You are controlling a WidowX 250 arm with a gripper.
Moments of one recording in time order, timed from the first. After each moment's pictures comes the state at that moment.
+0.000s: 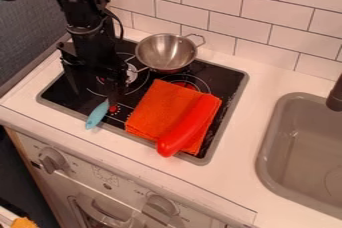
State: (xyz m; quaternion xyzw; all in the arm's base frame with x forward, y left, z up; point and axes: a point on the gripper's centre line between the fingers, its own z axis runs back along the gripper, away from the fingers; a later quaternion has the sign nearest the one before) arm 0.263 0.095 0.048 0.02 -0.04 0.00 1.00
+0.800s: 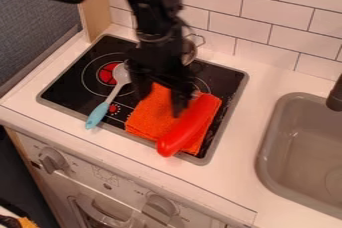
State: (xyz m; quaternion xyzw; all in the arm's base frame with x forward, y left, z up) arm 0.282 -0.009 0.057 -0.01 -0.06 -0.10 0.99
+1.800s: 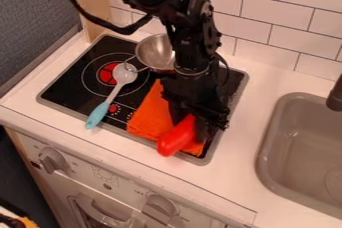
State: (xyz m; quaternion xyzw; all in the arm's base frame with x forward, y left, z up) arm 0.284 -0.045 0.020 -0.04 -0.03 -0.13 0.99
